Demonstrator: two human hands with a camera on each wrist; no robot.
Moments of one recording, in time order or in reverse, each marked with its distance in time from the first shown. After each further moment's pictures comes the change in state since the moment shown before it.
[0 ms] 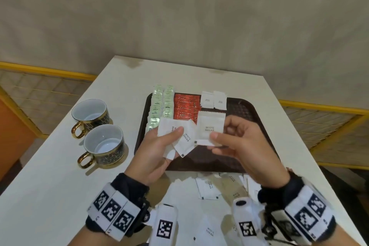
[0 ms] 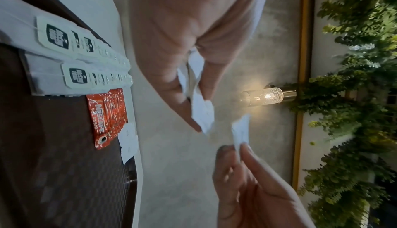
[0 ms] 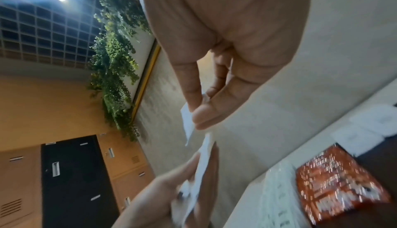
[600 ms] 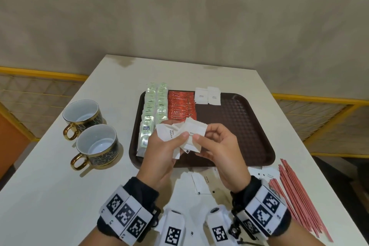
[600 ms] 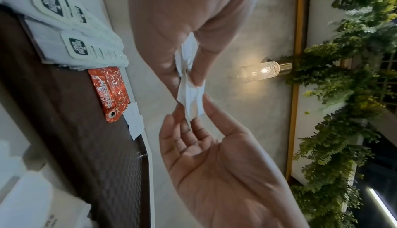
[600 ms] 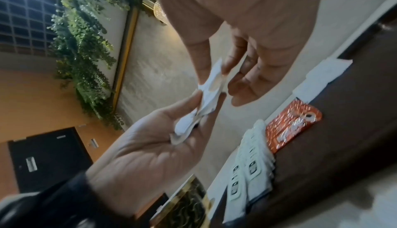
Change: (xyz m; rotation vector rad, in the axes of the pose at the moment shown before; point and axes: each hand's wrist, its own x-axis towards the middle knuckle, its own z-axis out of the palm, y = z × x) left_hand 0.004 -0.028 0.008 0.138 0.126 0.135; right_hand 0.005 0.048 0.027 0.132 0.248 0.019
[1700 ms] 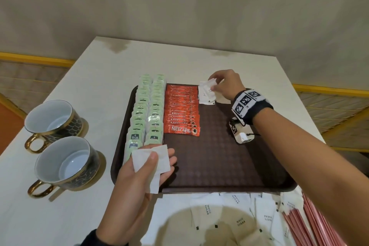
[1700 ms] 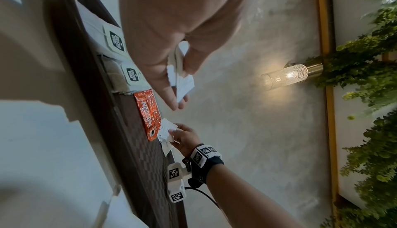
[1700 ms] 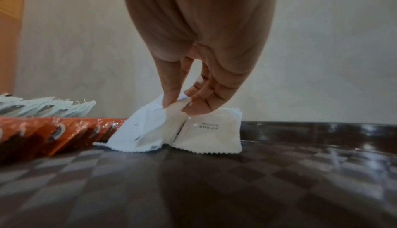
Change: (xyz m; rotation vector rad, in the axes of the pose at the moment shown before) left_hand 0.016 -0.016 -0.023 -0.009 0.187 -0.130; right_hand 0.293 -0.002 -0.047 -1.096 -0.059 -0.293
